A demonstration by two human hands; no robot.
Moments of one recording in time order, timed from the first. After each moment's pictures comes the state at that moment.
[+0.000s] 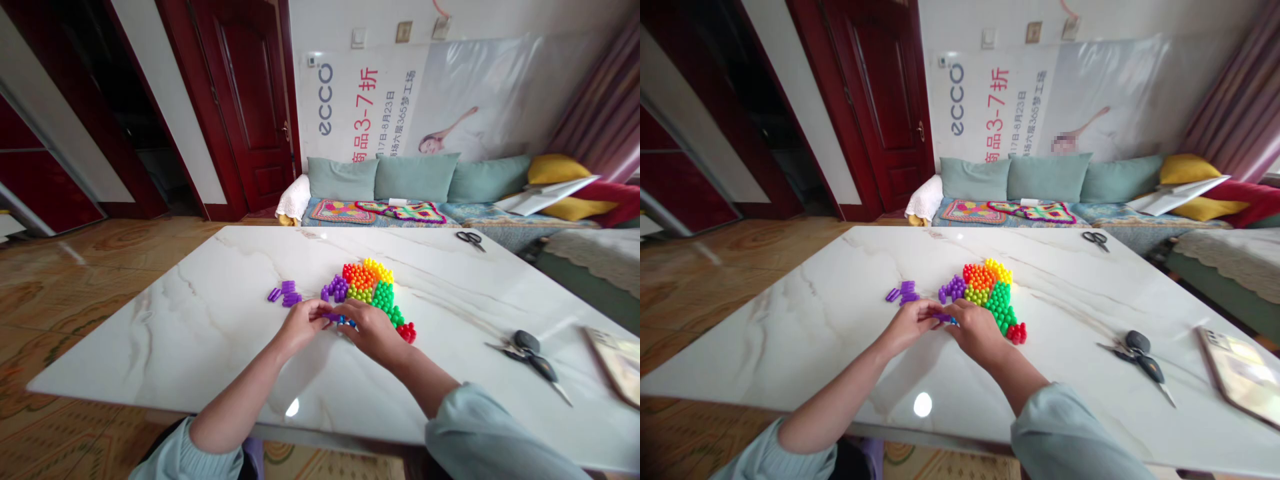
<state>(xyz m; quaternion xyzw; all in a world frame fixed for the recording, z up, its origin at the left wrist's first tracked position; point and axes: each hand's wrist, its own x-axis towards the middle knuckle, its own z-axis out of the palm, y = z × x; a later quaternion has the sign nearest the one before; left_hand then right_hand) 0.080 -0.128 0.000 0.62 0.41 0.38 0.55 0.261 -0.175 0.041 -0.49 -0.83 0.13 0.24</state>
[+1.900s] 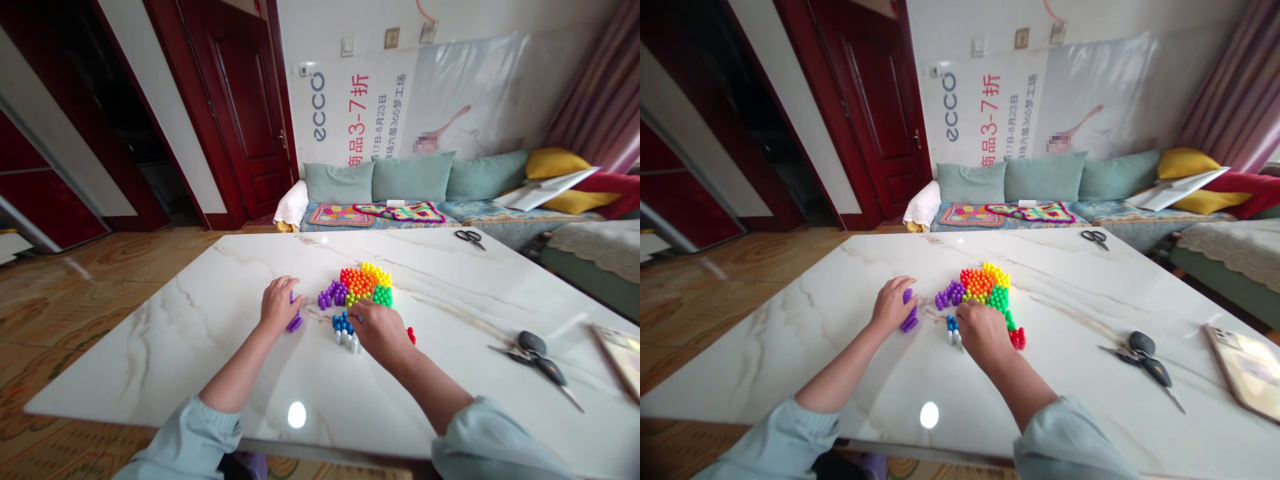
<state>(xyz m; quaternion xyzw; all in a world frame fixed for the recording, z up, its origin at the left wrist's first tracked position) 0.044 -0.063 -0.004 0.79 0.55 0.27 -0.05 0.271 -0.176 0.050 -0.63 -0.75 0.03 0.18</state>
